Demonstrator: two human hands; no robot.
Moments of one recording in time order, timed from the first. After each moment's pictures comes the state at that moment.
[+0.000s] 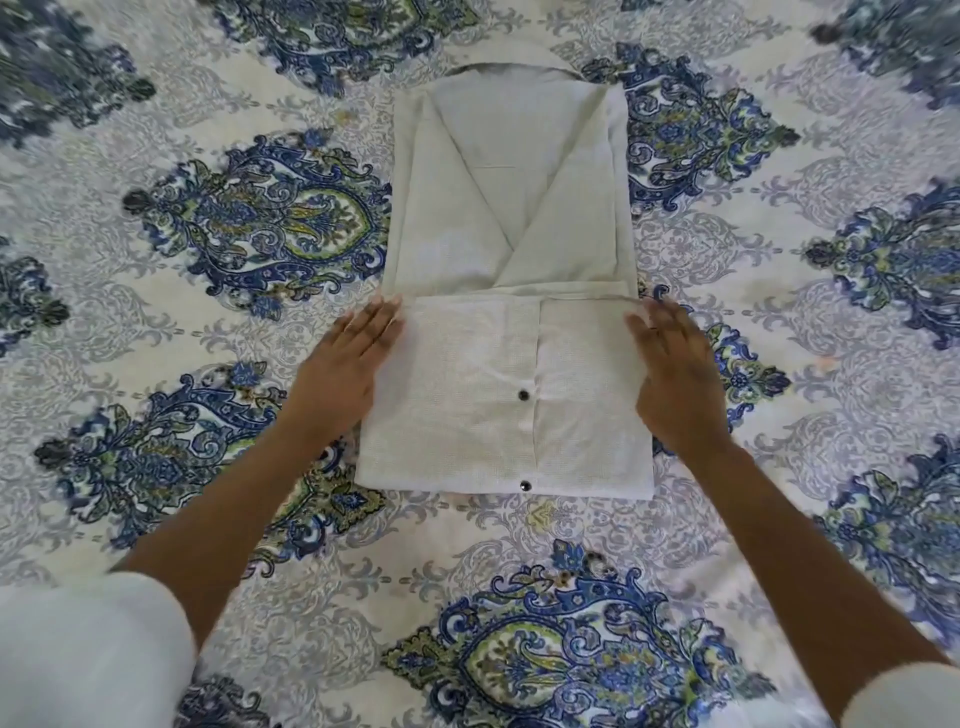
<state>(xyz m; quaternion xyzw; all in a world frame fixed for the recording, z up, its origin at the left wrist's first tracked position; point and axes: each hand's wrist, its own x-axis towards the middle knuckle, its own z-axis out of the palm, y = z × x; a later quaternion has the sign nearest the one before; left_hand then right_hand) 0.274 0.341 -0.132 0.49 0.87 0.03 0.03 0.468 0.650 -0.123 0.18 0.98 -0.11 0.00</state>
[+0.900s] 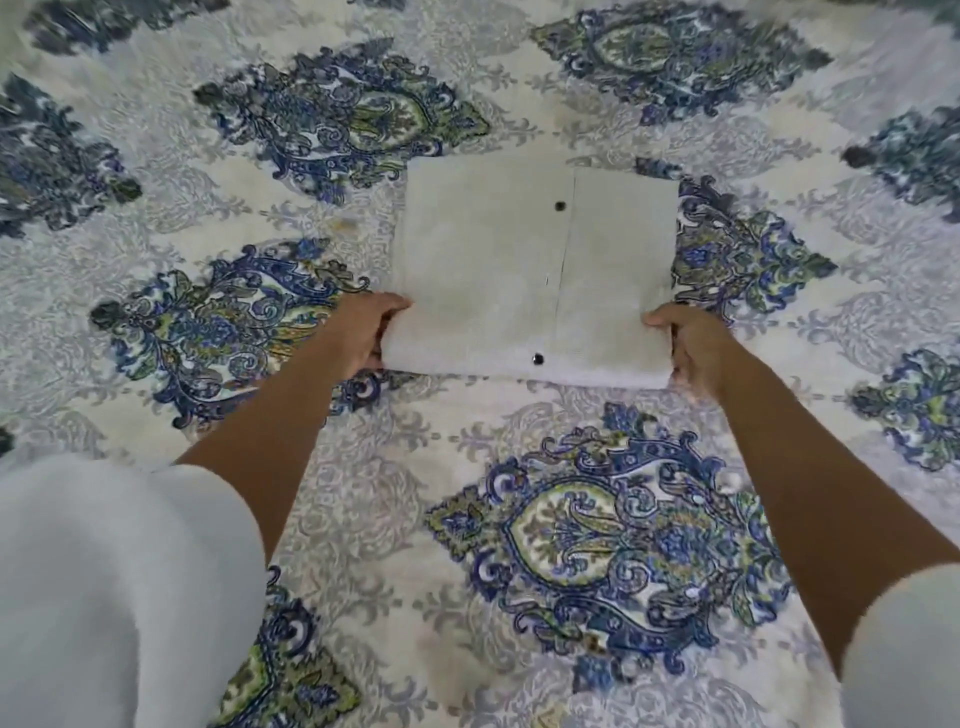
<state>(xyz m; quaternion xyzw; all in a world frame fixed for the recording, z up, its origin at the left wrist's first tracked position) 0.111 0.476 -0.125 -0.16 0.73 0.51 0.43 0.287 0.753 -0.108 0.47 0.58 -0.65 0.12</state>
